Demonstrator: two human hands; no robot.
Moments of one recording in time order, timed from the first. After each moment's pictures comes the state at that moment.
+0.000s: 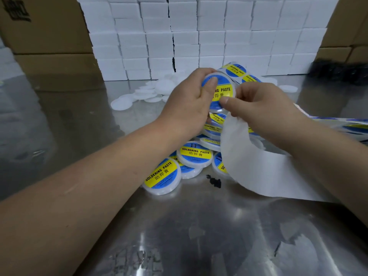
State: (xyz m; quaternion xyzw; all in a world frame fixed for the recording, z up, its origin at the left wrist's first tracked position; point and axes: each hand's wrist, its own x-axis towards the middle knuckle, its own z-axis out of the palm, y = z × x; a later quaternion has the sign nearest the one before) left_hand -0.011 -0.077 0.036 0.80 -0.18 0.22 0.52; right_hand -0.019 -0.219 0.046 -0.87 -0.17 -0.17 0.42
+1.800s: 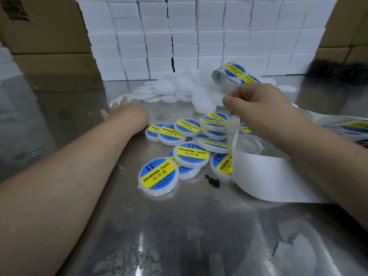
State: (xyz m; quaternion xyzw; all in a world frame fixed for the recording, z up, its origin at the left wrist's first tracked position) left_hand 0.048 0.021 0.011 0.98 0.18 0.07 0.09; right_hand -0.015 -0.220 0.044 -0.89 -0.14 -0.17 0.41
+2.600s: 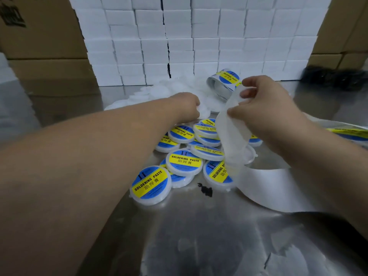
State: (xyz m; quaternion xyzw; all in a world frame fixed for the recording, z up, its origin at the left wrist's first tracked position) left_hand 0.092 -0.076 0.037 0.99 -0.09 0.05 0.08; right_hand -0.005 -0.227 0.049 -0.85 -0.05 -0.20 0.47
